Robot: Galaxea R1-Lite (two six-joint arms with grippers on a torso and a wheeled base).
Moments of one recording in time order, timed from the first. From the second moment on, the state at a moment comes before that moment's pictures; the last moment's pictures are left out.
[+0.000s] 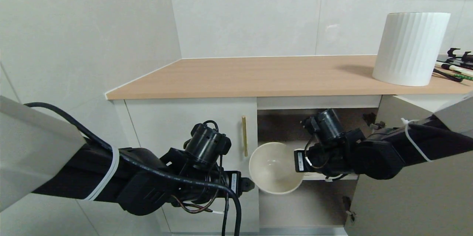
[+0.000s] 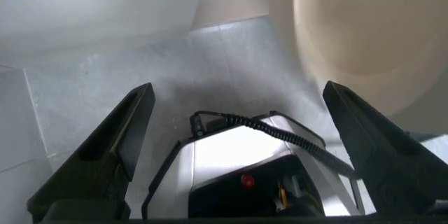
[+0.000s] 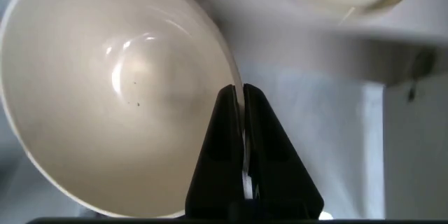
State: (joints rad) left arm -0.65 1.94 -0.92 -0.14 0.03 -0.51; right arm 0.56 2.04 -1.10 -0.16 -0.13 0.43
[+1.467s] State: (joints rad) left arm -0.65 1.94 -0.92 -0.15 0.05 -0.54; right arm 0.25 2.45 -1.31 -0.40 -0.25 0.45
